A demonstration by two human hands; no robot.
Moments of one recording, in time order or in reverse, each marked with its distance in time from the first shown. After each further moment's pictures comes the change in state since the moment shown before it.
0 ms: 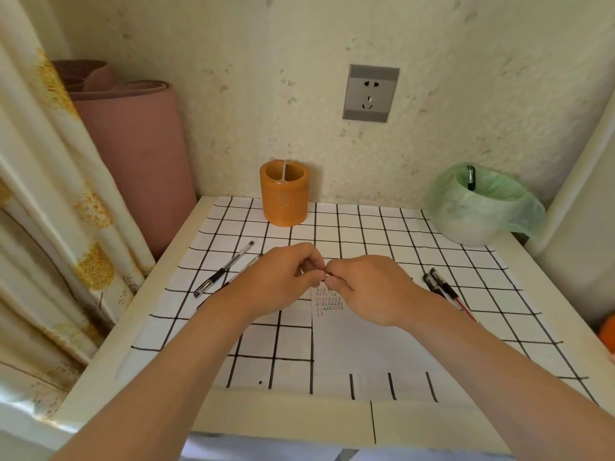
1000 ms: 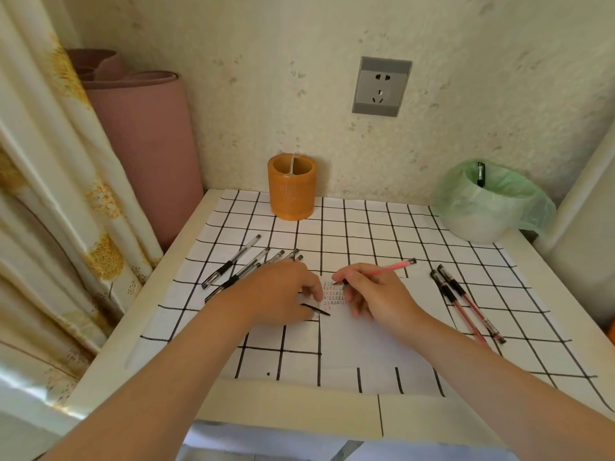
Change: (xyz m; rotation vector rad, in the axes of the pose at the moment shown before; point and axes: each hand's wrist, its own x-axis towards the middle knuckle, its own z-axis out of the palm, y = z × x) left_hand -0.013 -0.017 0.001 0.442 -0.215 0.014; right_hand -0.015 -0.007 0.034 1.173 0.169 0.418
